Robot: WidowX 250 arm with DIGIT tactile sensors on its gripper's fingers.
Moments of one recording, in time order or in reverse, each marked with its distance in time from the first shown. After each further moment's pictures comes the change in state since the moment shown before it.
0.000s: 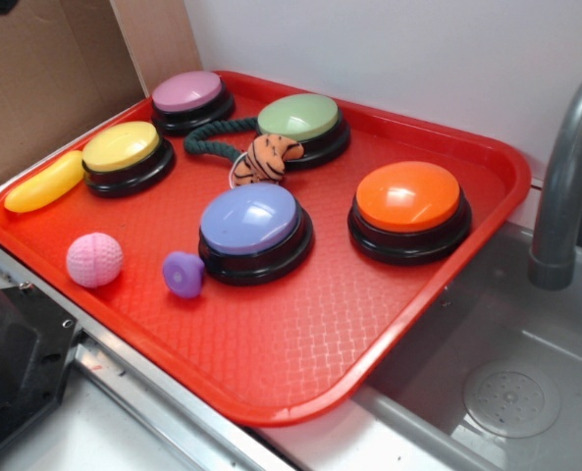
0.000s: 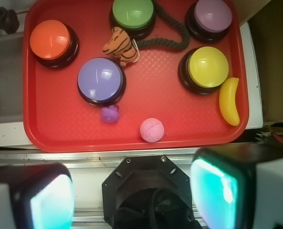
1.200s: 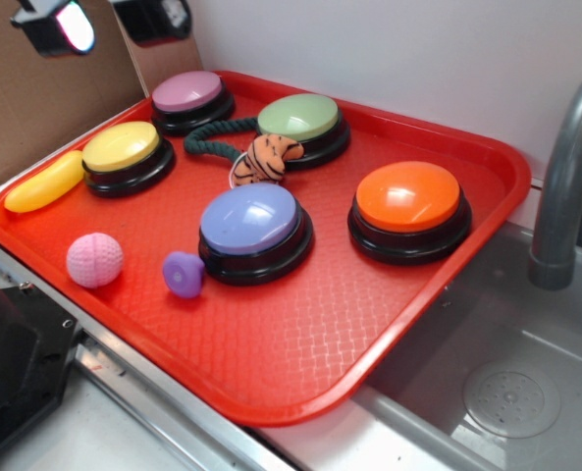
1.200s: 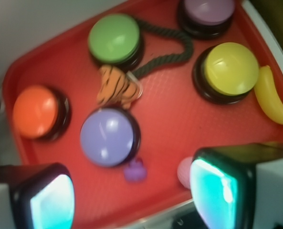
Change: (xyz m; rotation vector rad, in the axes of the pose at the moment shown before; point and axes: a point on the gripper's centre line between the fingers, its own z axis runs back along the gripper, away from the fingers) arm 0.071 0.000 -0.070 -0.065 -0.085 0.459
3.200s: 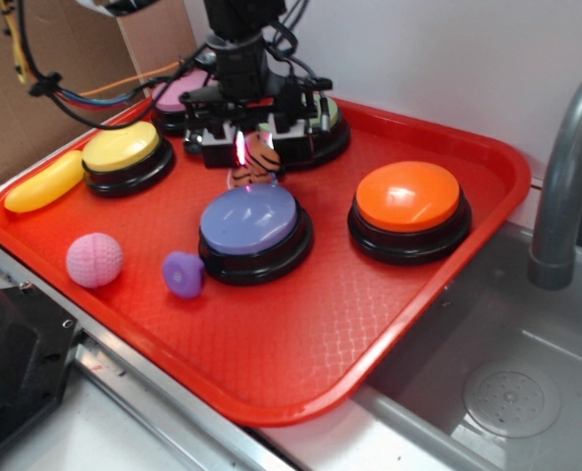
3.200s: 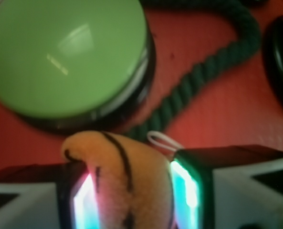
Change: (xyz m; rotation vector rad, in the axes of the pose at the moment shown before) arm 0.055 -0.019 -0.127 0.162 -0.019 0.219
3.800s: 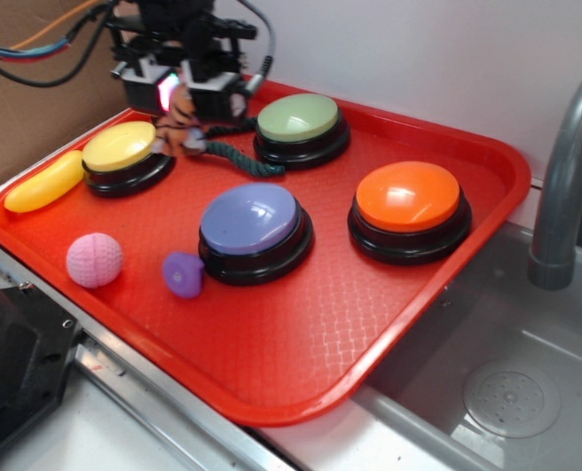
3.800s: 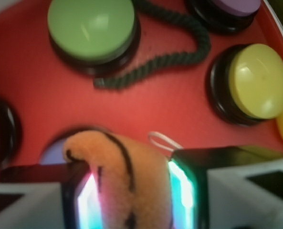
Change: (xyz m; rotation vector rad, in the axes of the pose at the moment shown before) arm -0.034 0.040 0.073 0.022 0.133 -0.401
